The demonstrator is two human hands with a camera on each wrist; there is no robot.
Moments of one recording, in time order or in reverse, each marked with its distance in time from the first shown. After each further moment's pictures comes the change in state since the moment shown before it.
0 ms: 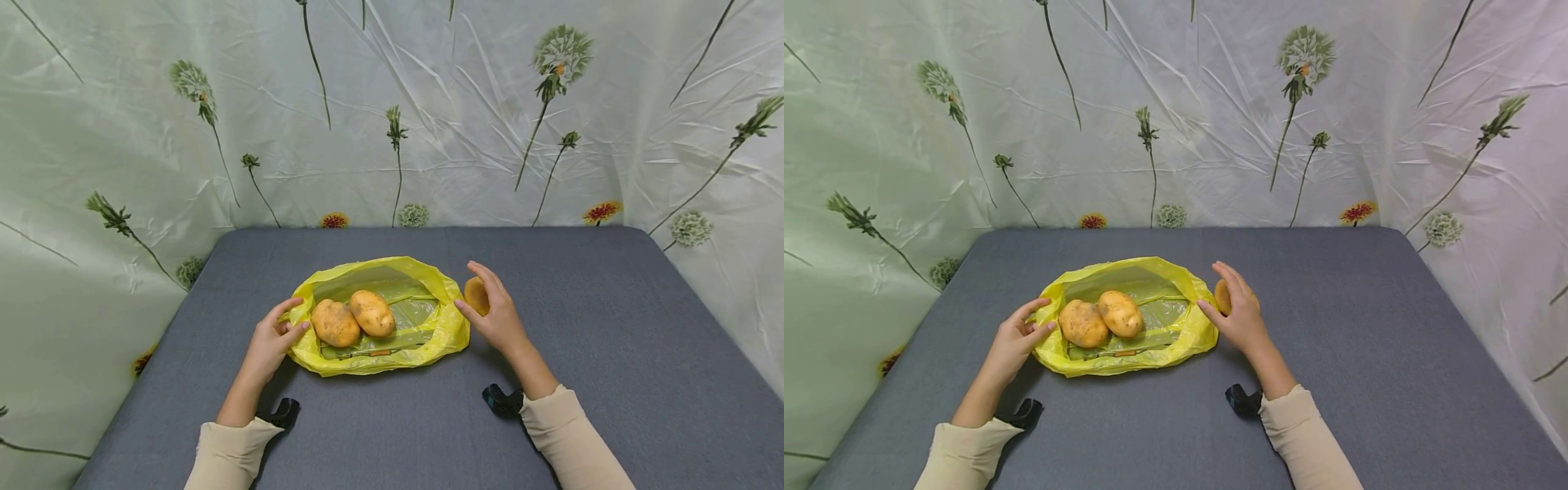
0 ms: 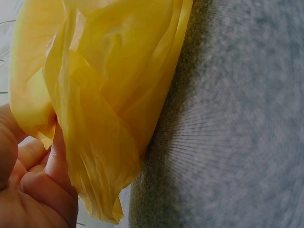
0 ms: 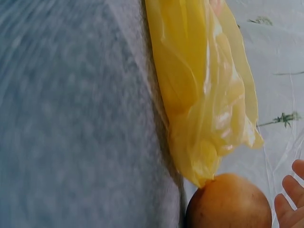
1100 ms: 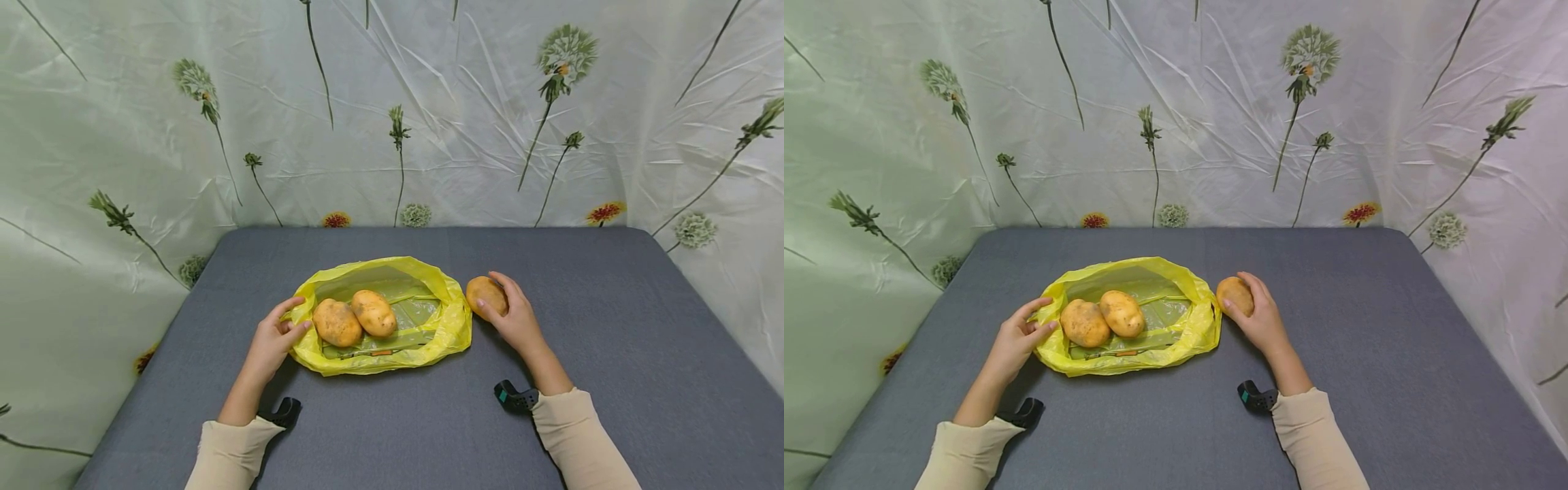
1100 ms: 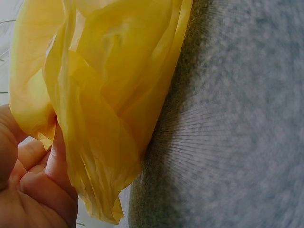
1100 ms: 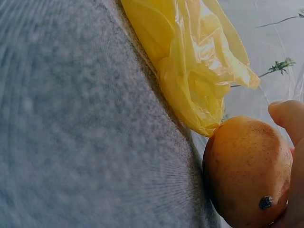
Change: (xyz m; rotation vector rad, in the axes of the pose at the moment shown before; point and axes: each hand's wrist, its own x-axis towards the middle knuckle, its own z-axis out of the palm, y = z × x) left_hand -0.003 0.011 0.000 -0.041 -0.010 -0.018; right_hand -0.014 0.038 -0.011 0.025 -0.006 0.187
